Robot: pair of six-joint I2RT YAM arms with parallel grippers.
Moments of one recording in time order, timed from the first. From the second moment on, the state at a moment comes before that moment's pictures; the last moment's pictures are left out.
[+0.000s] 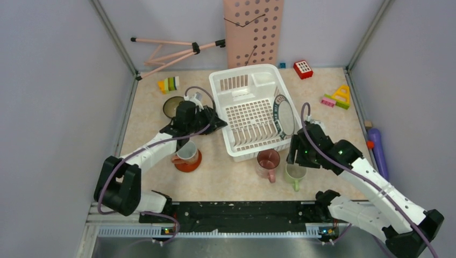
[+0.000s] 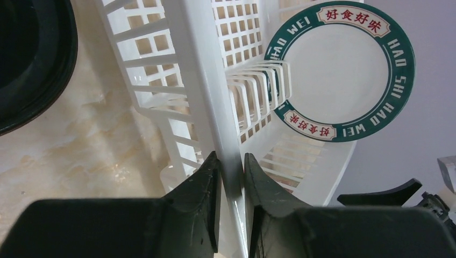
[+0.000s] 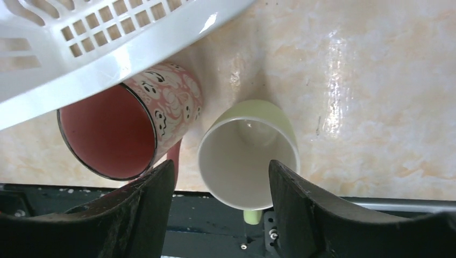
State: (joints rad) left arm -0.40 1.38 0.81 0.05 0.37 -0.87; right arm 0.64 0.87 0.88 -1.06 0.22 0.71
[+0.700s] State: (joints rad) left arm -0.49 1.31 0.69 0.19 0.26 -0.98; right arm 0.64 0.96 0.73 -0.90 0.17 0.87
